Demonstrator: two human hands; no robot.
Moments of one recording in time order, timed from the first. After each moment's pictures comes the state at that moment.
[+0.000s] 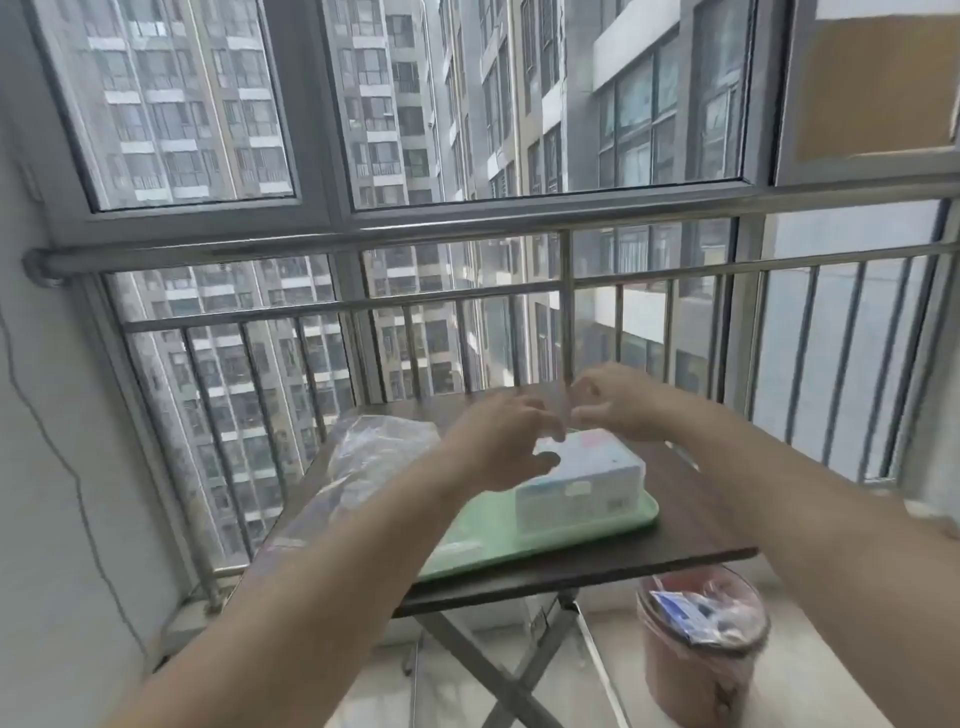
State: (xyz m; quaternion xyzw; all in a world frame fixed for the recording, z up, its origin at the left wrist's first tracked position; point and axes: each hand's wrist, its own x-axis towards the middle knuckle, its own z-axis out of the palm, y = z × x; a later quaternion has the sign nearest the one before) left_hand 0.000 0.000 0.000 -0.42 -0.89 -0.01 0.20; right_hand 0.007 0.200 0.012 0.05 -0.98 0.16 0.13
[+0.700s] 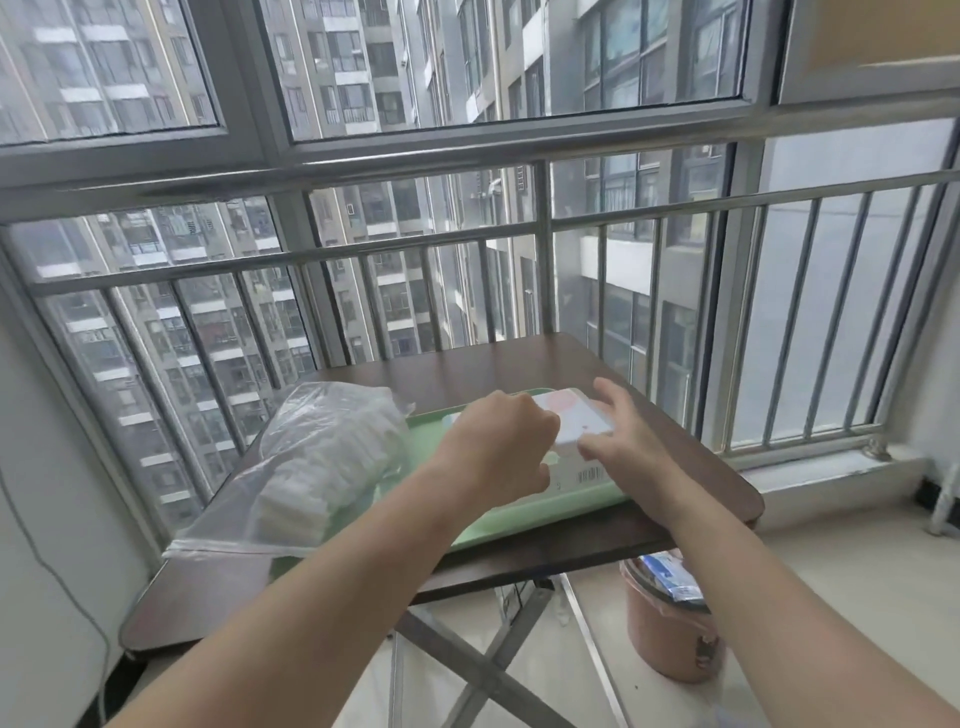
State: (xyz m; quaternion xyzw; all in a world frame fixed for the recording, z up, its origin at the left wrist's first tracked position) left_hand -0.014 0.052 -0.046 -0.37 -0.90 0.13 0.20; right_hand 0.012 0.210 -0.098 -0.01 -0.79 0.60 0.15
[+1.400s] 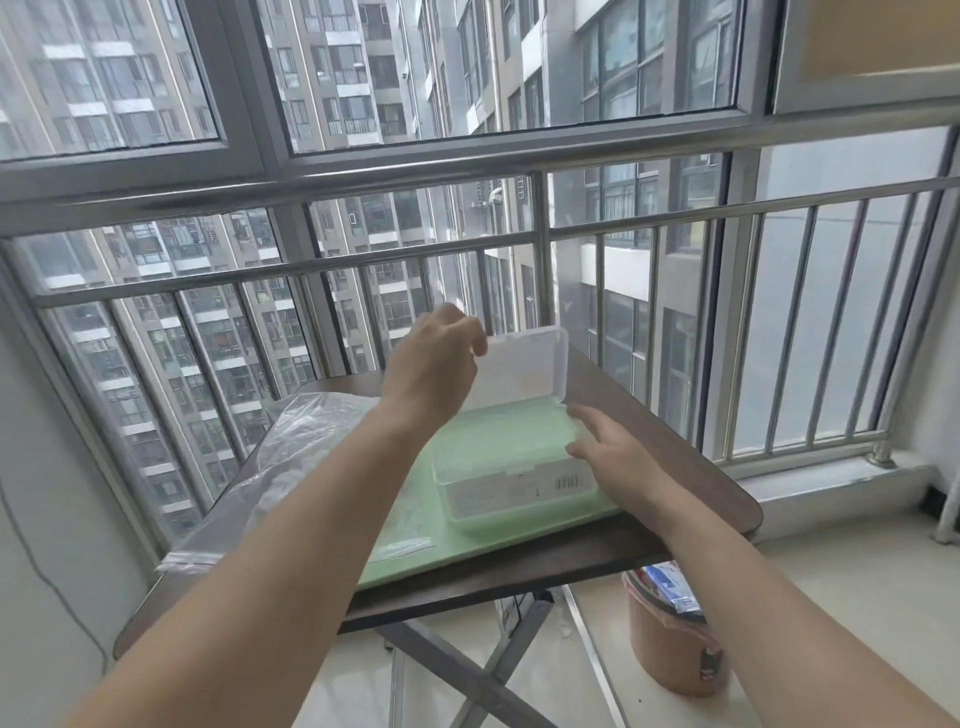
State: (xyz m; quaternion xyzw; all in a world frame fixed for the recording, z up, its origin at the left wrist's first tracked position) left_hand -0.079 0.020 -0.008 -0.28 -0.89 -0.13 0.34; right_hand 0.008 0.209 -0.097 -0.03 -0.83 0.55 0.10
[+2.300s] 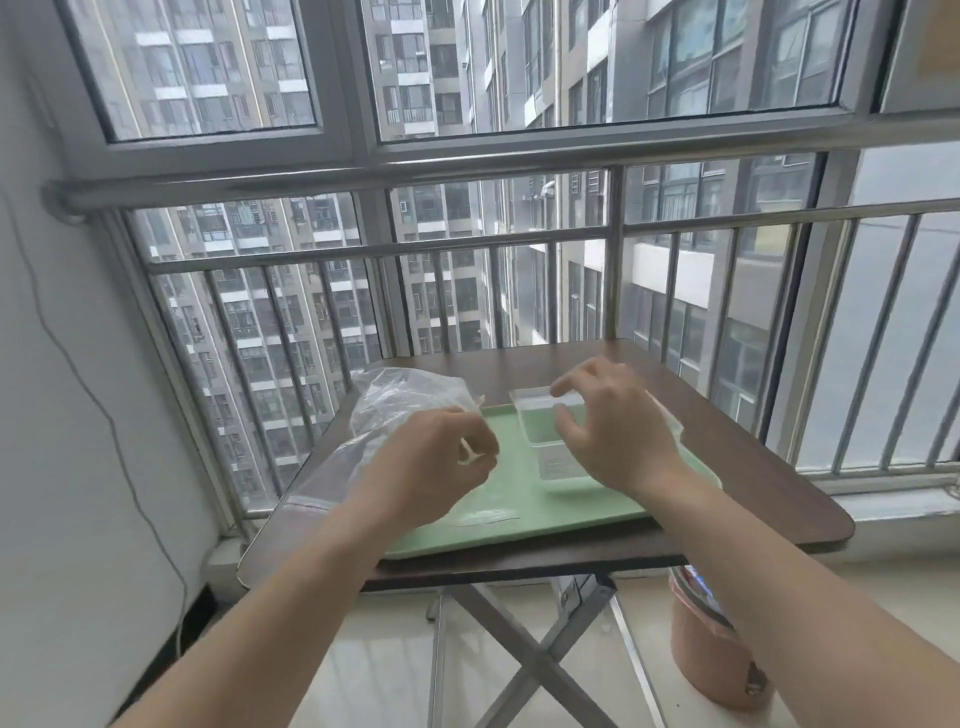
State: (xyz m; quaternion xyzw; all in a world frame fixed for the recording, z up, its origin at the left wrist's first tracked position) left_hand 0.002 -0.093 -0.056 -0.27 -0.92 -0.23 0.16; right_hand 0.002 0.127 -0.062 0.09 -0.92 0.18 0.34
